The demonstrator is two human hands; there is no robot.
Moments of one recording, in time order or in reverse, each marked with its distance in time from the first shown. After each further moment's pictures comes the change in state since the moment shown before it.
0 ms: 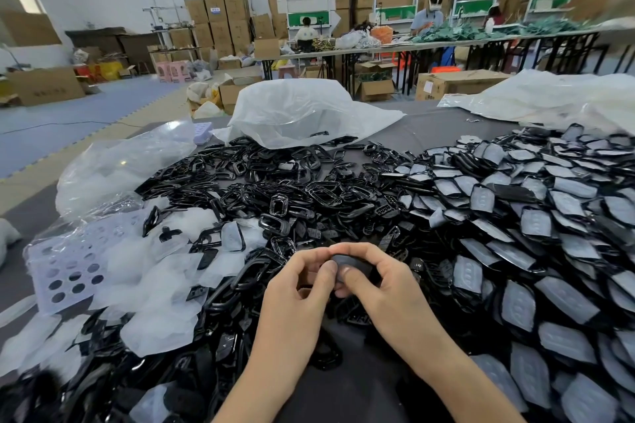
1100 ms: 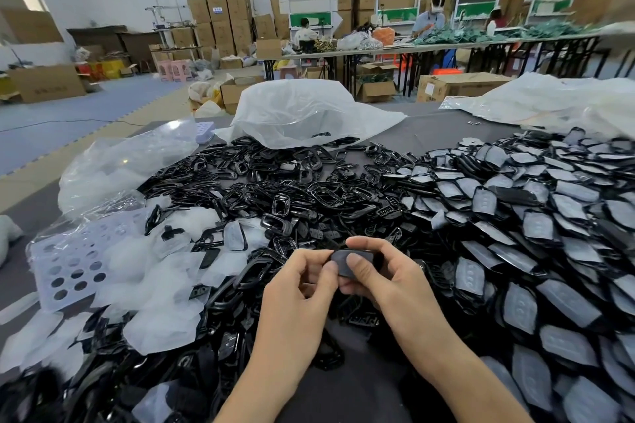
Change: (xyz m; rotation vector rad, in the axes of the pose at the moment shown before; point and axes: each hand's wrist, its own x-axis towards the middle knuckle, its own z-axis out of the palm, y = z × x) left_hand 0.000 -0.001 -0.001 0.063 0.019 0.052; right_hand 0.003 -0.001 -0.002 0.221 0.051 0.078
